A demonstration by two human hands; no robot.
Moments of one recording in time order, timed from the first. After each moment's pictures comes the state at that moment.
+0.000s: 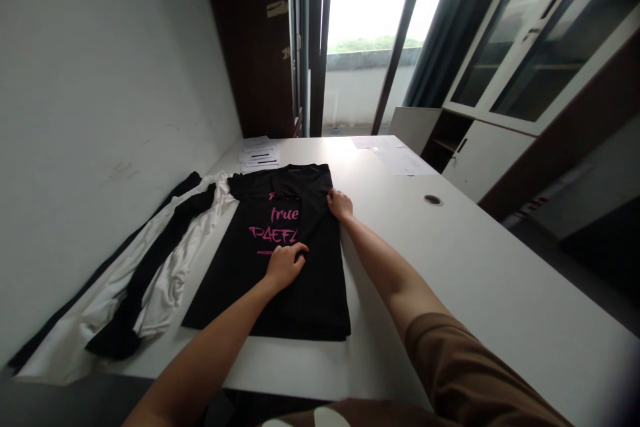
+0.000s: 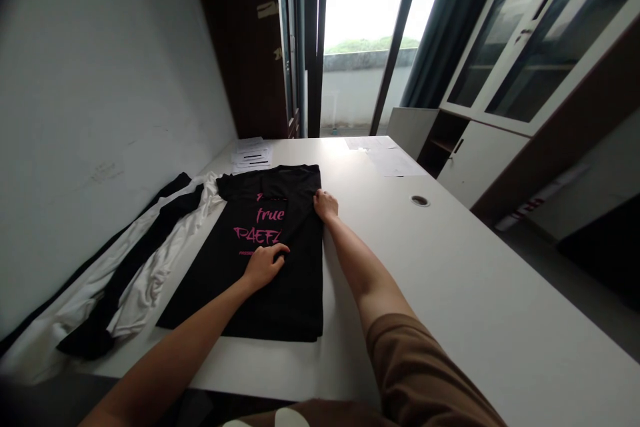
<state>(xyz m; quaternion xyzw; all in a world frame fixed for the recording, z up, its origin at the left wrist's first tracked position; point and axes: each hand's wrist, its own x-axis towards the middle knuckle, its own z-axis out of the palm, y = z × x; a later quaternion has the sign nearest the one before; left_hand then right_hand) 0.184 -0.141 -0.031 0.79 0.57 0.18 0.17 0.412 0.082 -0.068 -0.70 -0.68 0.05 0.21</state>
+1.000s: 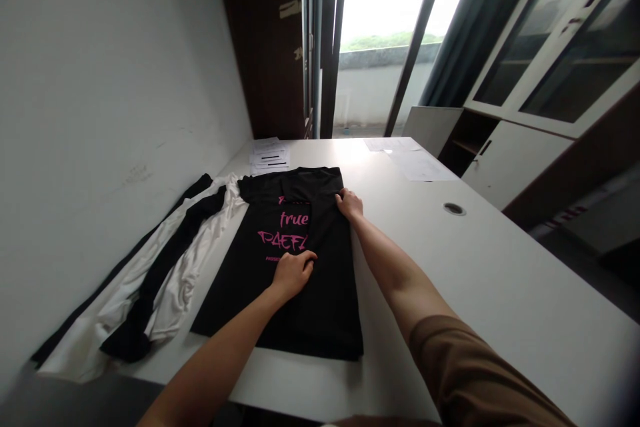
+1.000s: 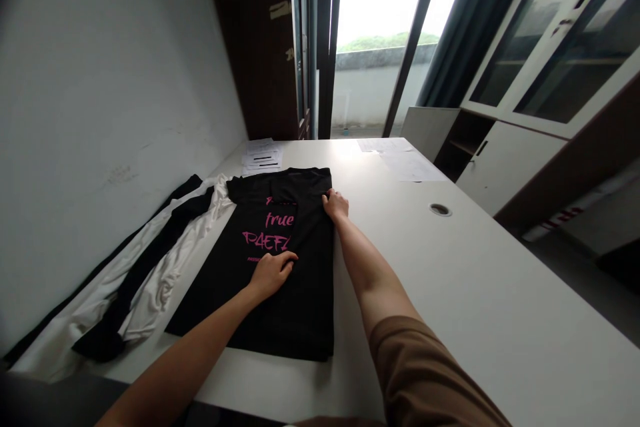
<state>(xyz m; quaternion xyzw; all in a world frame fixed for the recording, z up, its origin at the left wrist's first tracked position) 0.181 -0.139 -0.024 0.77 0.60 0.14 0.17 0.411 0.116 -0.066 -0.72 -0.66 0.08 0.22</state>
